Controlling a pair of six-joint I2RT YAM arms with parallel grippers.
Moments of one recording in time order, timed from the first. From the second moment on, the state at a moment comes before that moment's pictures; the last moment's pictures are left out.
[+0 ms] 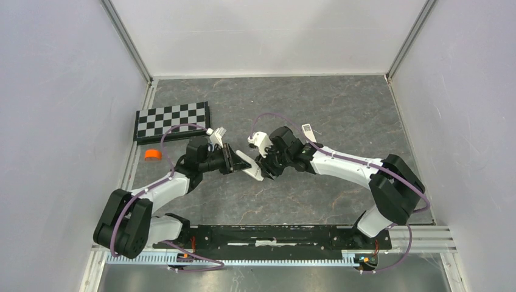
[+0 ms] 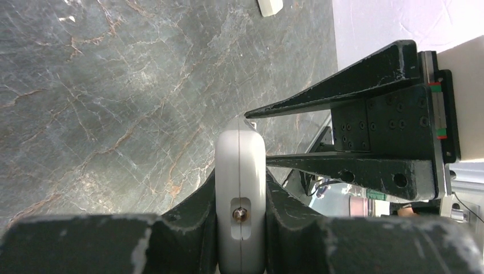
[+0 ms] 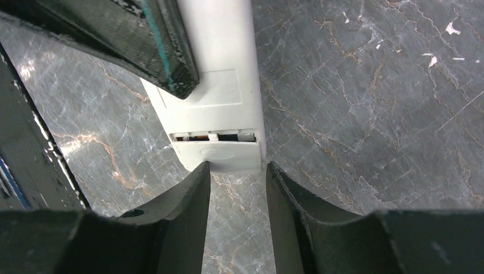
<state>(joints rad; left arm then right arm) -0.37 1.23 0.42 0.32 0.68 -0.77 0.86 1.59 1.00 -0.25 -0.27 -0.14</state>
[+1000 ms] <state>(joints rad) -0.35 1.21 0.44 0.36 0.66 -0.92 0.78 1.52 0.99 -0.21 -0.24 0.08</state>
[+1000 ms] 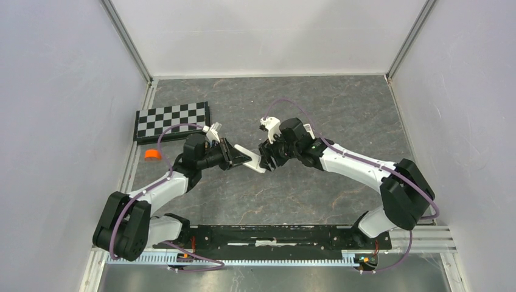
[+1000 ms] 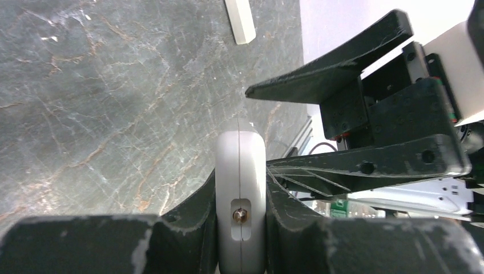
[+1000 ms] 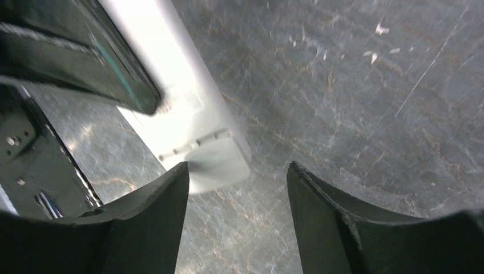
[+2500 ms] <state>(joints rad) -0.49 1.44 0.32 0.61 0.29 -1.13 0.60 1.29 0.61 -0.36 0.18 0.34</state>
